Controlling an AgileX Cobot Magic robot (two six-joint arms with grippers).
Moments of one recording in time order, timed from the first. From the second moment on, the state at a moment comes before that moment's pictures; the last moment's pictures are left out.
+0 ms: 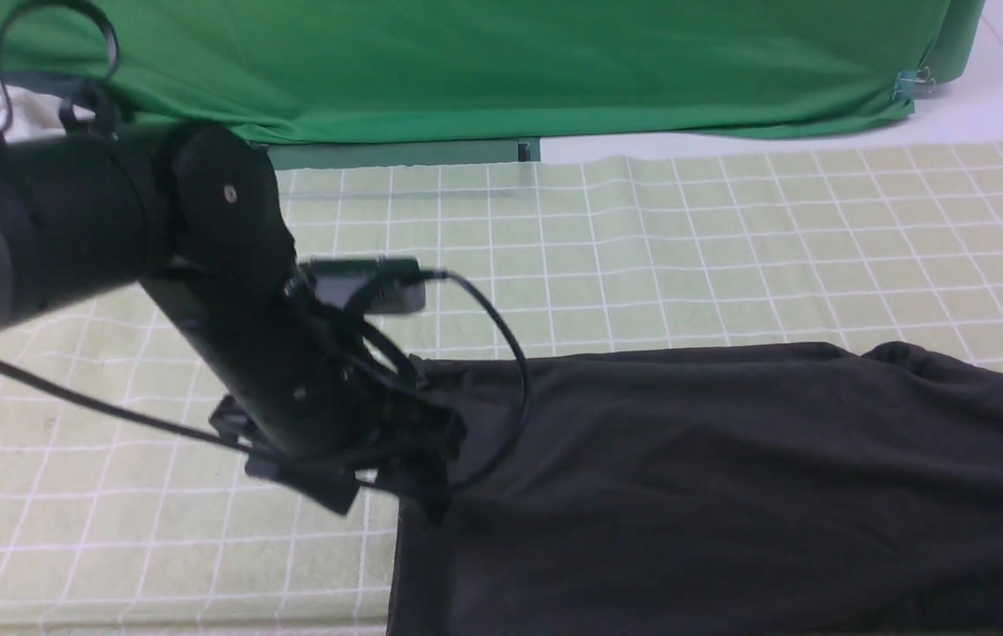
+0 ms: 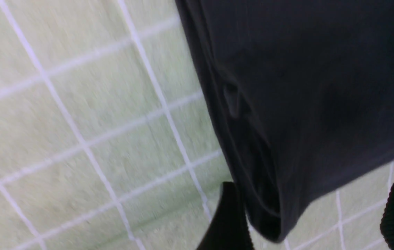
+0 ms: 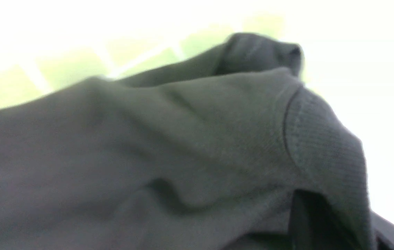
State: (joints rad) right arm -0.46 1.48 -1.16 -0.05 1.05 -0.03; left arm -0.39 1.61 -1.10 -0.34 1.06 0.02
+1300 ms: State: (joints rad) right arm 0.45 1.31 -1.20 0.27 0.94 0.17; left arm -0.32 1.73 -0.98 -0.42 0.98 0.14
